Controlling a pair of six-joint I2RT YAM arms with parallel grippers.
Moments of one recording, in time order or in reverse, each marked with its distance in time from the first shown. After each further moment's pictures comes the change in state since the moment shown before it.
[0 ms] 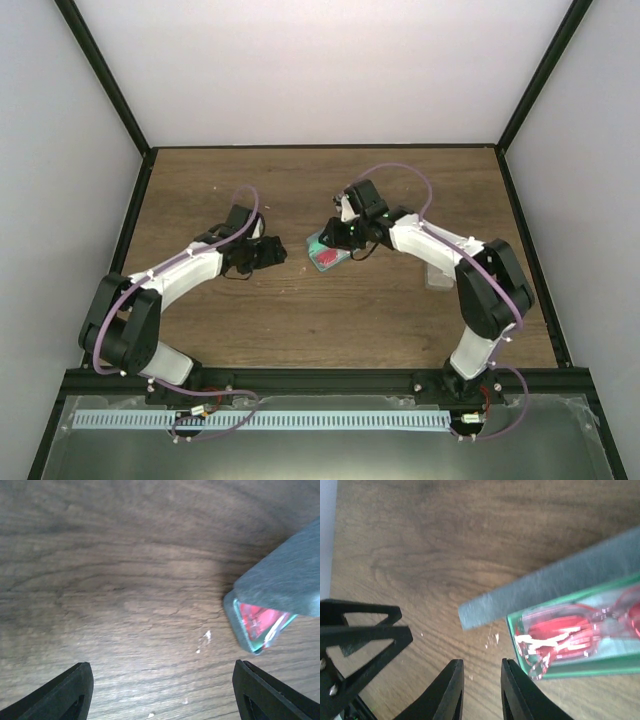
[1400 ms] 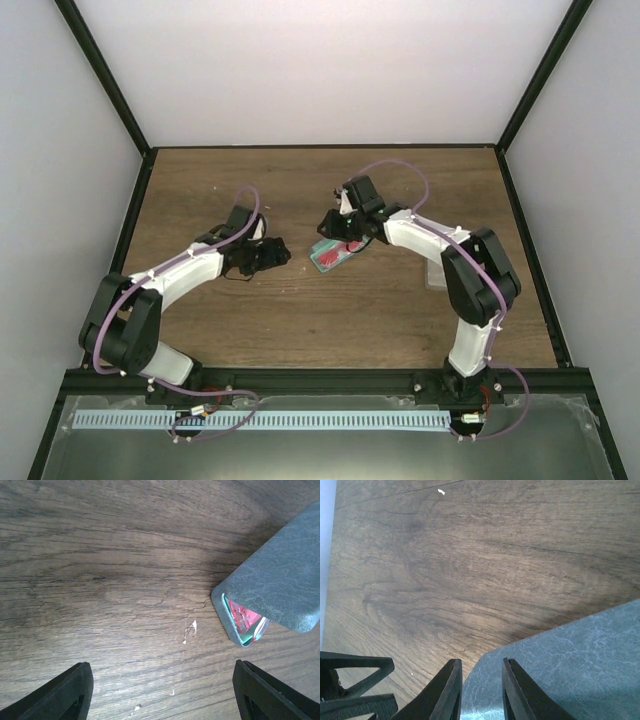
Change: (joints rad) left arm -0.007 0.002 0.010 0.013 0.063 -0.006; right arm -0.029 0.132 0.080 0.074 0.042 0.029
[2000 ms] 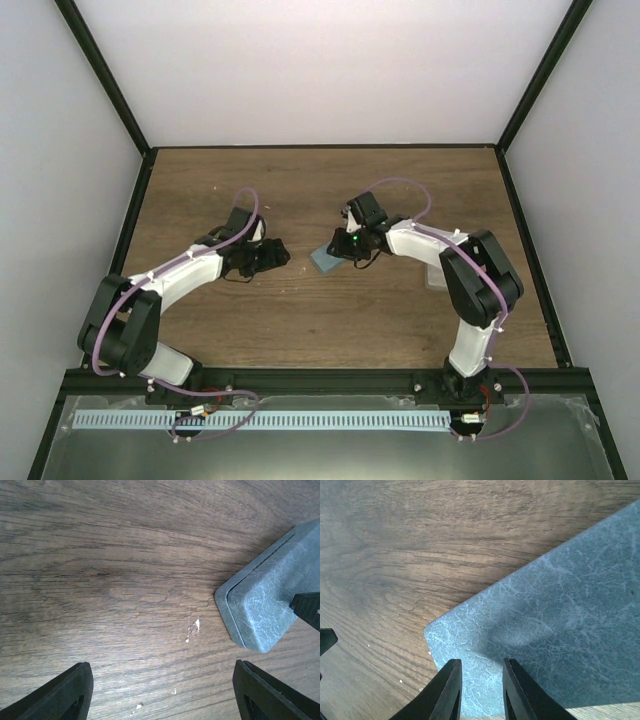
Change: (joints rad) left arm -0.001 -0.010 -0.022 0.010 -0.006 -0.020; right arm 0.000 -0.027 -0.143 -0.024 -0.003 0.009
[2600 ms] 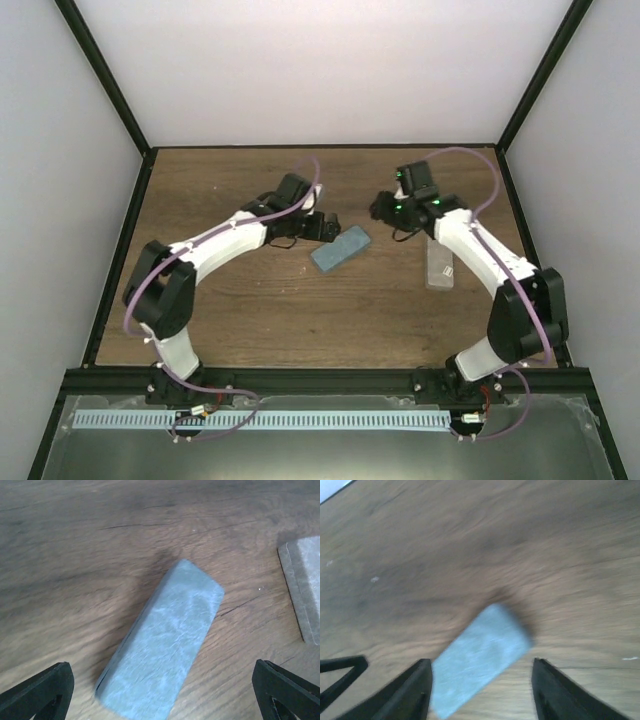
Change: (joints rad) left arm -0.167 0.256 0.443 -0.050 -0.047 0.220; right arm -0.165 -0.266 0.085 -0.209 0.203 0.028
